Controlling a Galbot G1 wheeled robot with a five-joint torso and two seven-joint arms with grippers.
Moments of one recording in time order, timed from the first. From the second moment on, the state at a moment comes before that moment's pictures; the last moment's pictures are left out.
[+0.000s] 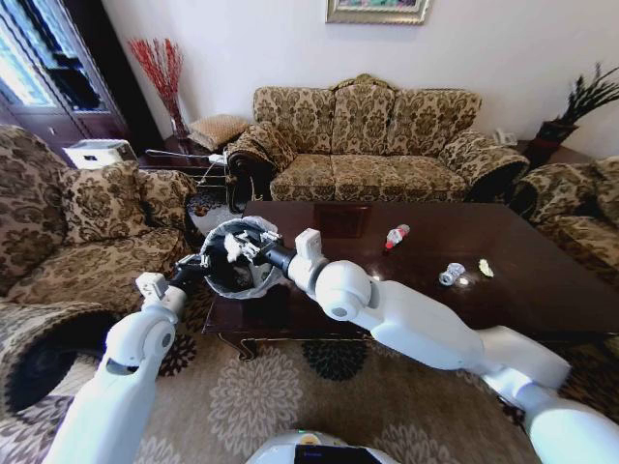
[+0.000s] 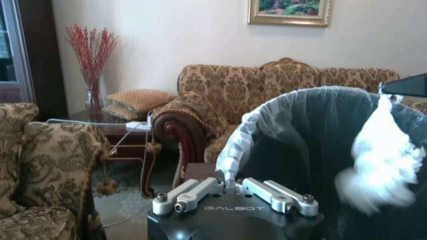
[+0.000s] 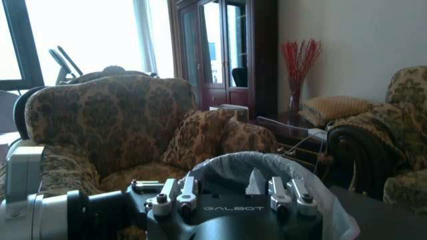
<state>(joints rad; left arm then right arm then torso) 1.27 -1.11 -0.76 -2.15 -0.53 0.44 -0.01 -0.18 1.13 -0.57 2.03 1.06 -0.45 0.42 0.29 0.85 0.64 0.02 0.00</state>
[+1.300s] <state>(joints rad) 1.28 -1.11 -0.77 -2.17 -0.54 0.45 -0.01 -0.05 1.06 -0.43 2.07 1.12 -0.40 0.42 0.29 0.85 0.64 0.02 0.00</state>
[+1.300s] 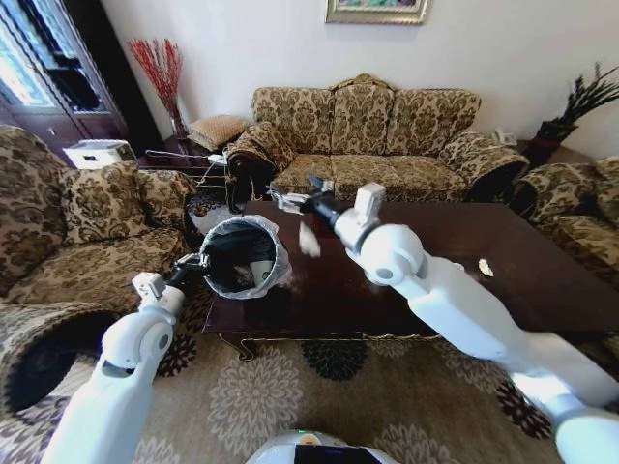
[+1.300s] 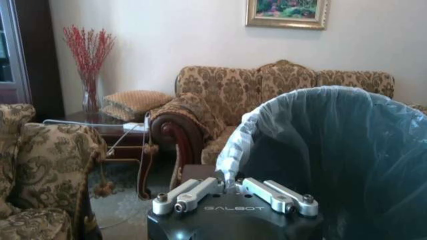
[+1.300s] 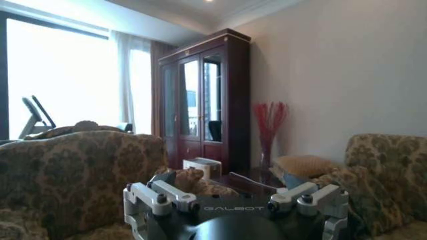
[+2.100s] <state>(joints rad) 1.21 -1.07 -0.80 -2.10 -0.56 0.45 -0.02 -0.78 0.93 -0.08 1.96 0.84 -0.32 0.37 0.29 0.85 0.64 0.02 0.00</state>
